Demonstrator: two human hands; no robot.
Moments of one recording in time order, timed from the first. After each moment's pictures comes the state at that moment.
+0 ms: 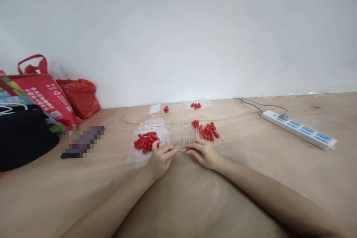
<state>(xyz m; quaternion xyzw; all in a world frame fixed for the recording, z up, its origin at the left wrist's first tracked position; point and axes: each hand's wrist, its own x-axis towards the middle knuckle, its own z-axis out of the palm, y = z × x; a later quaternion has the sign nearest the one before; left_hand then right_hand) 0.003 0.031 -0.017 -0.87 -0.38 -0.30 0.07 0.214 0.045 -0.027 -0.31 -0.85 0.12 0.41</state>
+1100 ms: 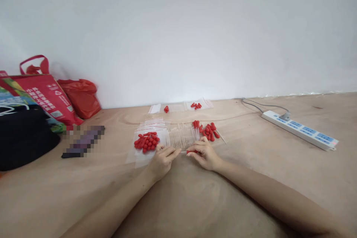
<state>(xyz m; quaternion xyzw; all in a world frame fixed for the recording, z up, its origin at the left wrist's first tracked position) 0.007 0.030 -0.014 -0.90 -0.30 -0.28 0.14 0.214 0.045 -0.030 -0.31 -0.86 0.12 0.40</state>
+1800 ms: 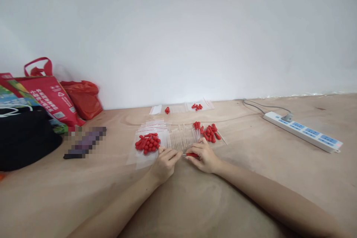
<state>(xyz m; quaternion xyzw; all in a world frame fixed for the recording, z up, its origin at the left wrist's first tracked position) 0.017 0.025 -0.014 -0.88 -0.30 -0.32 0.18 0.208 0.043 -0.024 -0.29 -0.88 0.08 0.36</state>
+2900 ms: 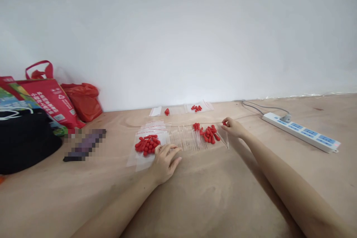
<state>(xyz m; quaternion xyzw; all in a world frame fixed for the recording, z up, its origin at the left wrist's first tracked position) 0.012 0.026 -0.016 -0.86 -0.41 -0.30 0.05 0.343 0.140 -0.020 -0.66 -0.68 0.13 0.27</state>
